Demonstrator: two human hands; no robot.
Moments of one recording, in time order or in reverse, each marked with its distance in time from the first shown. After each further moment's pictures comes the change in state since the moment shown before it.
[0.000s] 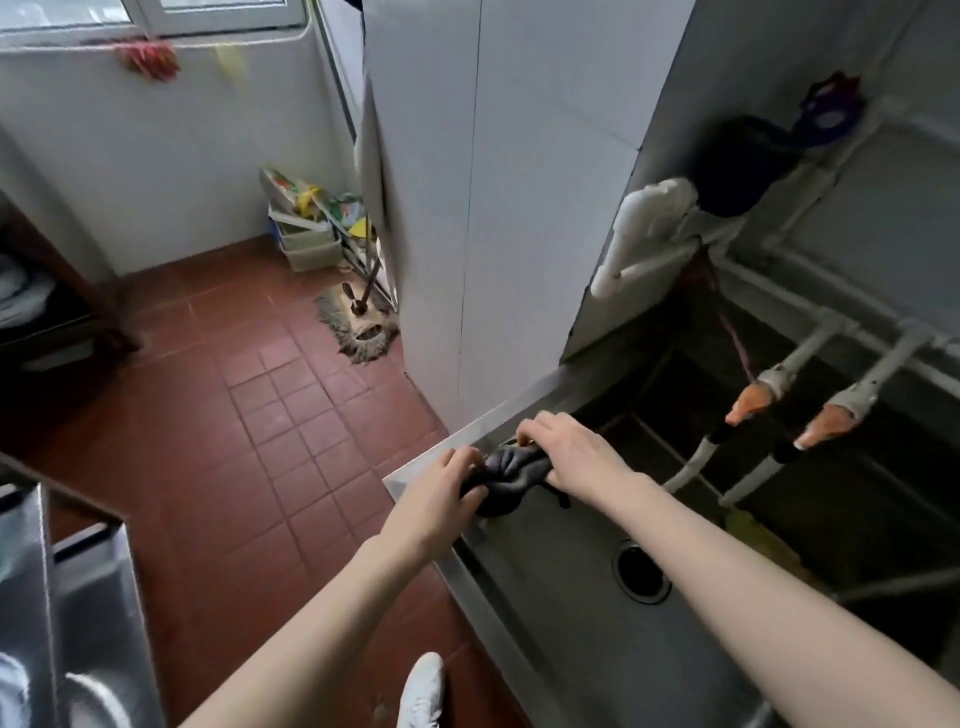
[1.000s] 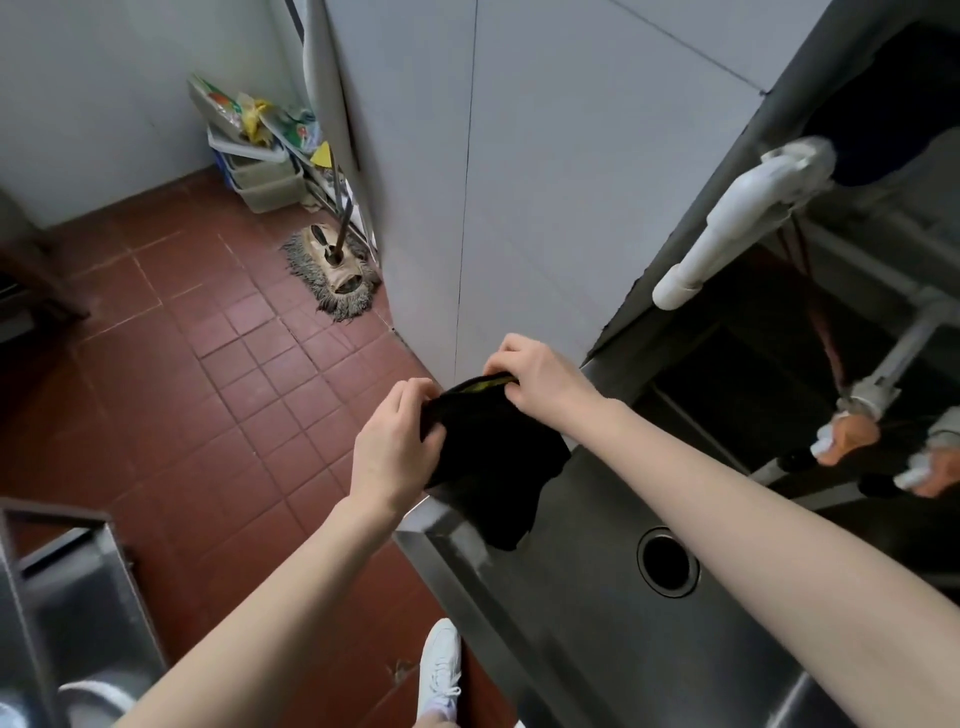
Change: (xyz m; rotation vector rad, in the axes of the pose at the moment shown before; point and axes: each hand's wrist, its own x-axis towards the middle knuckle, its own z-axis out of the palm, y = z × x) left_hand 0.118 -0.070 -0.048 0.033 0.345 -0.012; right_hand 0.163 0.010 -0.015 0.219 0.038 0.051
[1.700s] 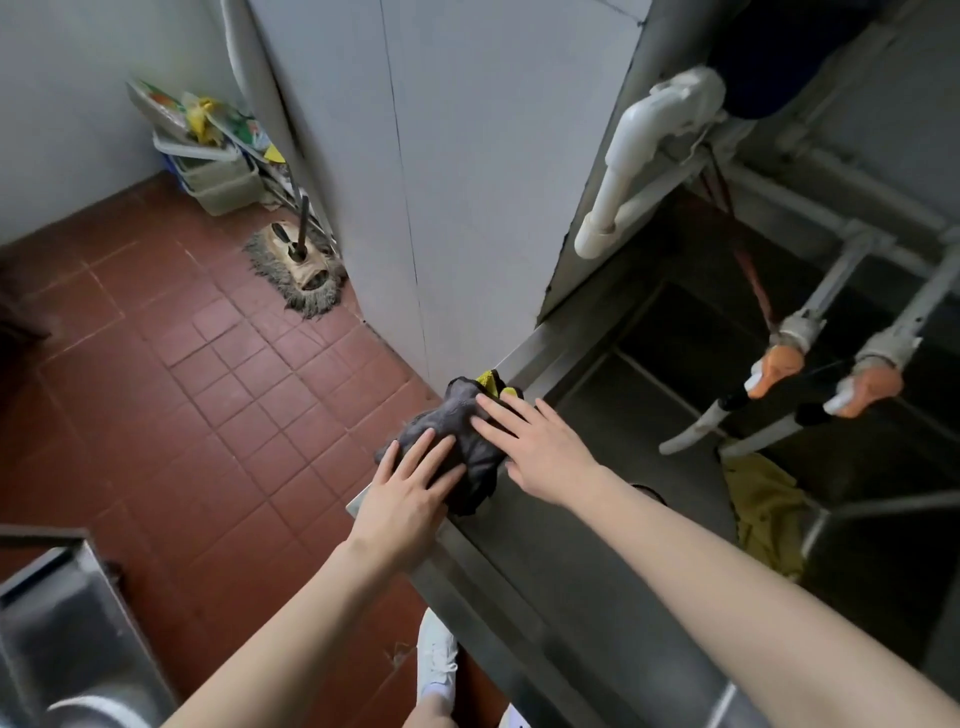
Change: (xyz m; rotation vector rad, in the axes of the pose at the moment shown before) left_hand -0.077 -0.005 0.055 0.604 -0.534 0.416; right_hand -0.118 0.049 0.083 -0.373 -0.104 -0.076
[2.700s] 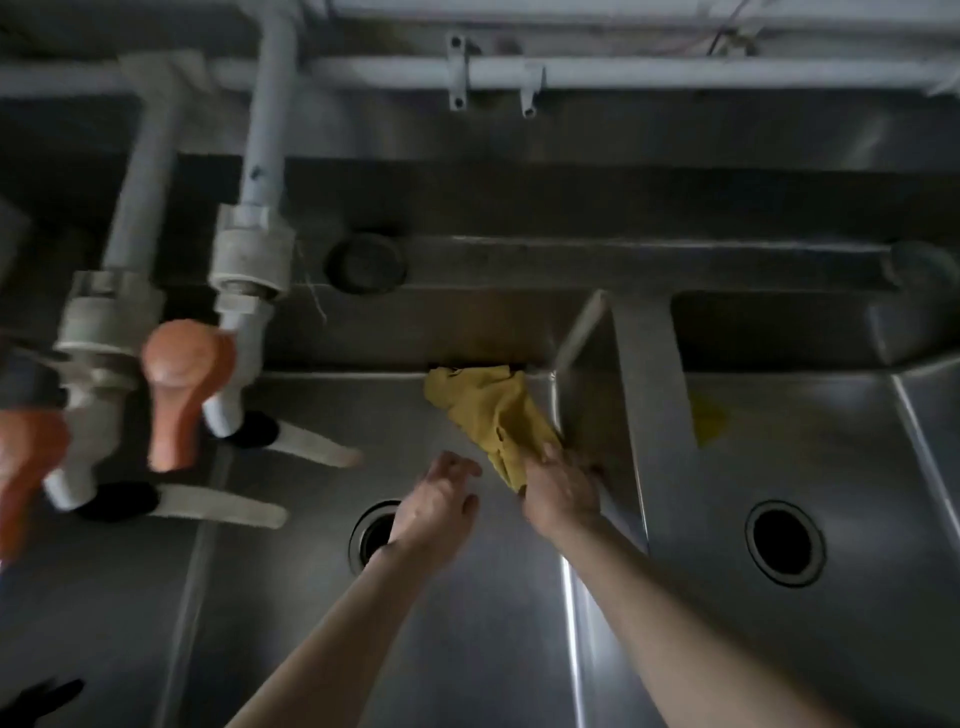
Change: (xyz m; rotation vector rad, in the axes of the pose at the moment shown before) left_hand 0.246 0.396 0.155 -0.426 -0.423 0.390; right_hand -0.313 0.223 0.195 0.587 -0.192 1.338
